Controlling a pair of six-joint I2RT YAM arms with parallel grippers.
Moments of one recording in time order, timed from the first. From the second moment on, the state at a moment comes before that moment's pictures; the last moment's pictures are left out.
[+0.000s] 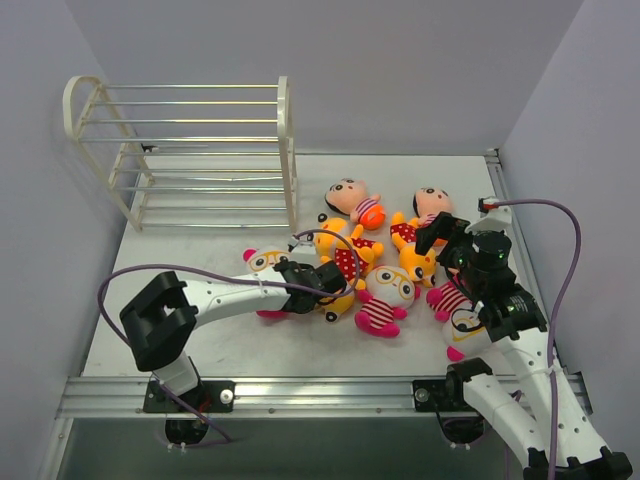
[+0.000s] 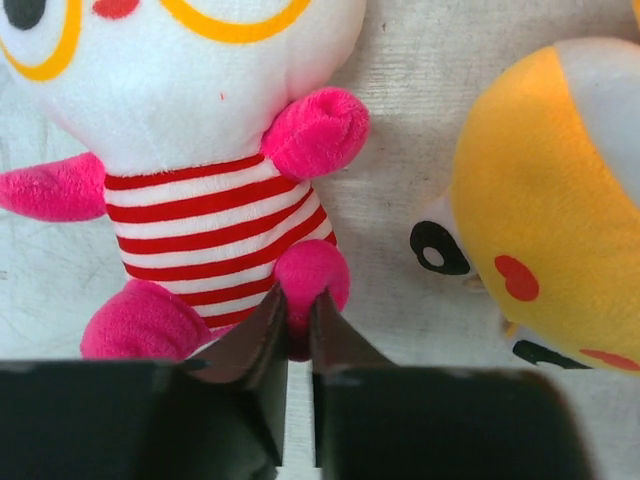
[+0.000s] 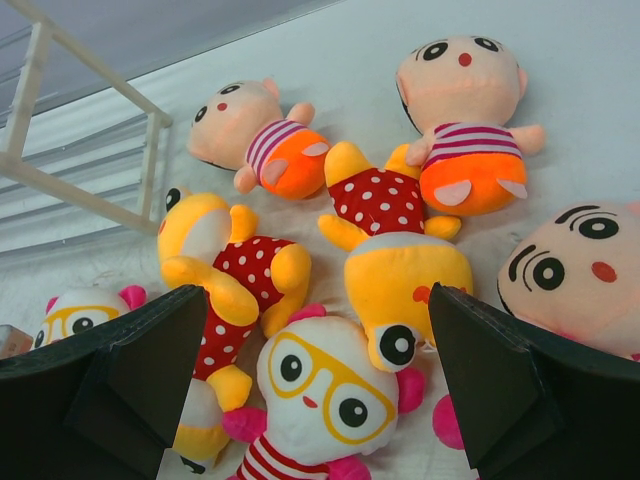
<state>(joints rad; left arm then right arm) -1.07 1.66 1.12 -0.83 -0.62 -0.98 0.25 0.71 0.75 -0.38 0.13 0.45</state>
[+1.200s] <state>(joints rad) -1.01 1.03 1.54 -1.13 -0.82 -0.60 0.25 0.73 0.75 -0.38 0.13 0.45</state>
